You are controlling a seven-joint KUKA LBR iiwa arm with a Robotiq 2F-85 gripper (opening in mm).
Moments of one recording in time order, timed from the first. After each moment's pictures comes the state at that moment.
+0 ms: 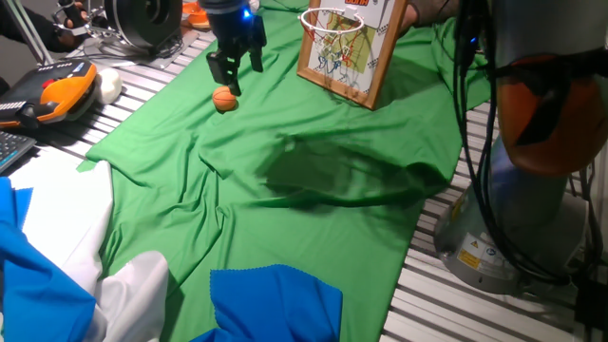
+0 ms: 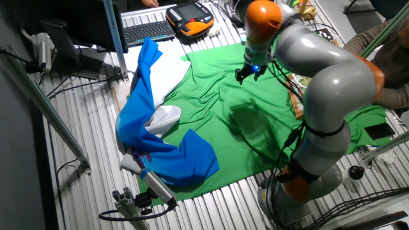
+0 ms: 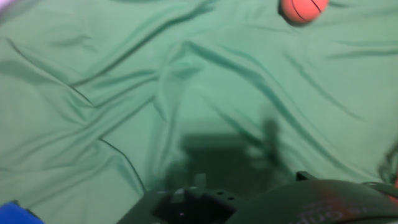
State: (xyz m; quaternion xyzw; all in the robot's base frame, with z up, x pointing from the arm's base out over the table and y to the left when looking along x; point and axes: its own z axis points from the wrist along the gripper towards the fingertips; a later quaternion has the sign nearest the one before) arm 0.515 0.001 0.236 -0.02 -0.99 0.07 0.07
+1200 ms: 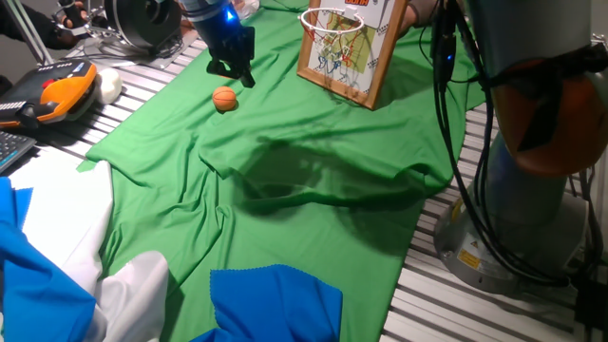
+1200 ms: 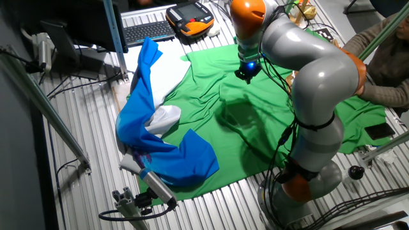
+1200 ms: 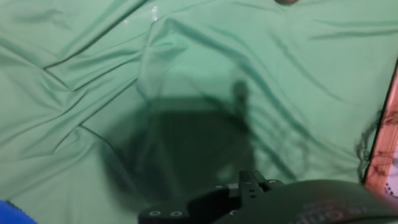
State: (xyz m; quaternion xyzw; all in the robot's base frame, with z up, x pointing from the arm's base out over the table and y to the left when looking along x) arm 0.515 0.002 0.237 -0.03 -0.99 0.09 0.08
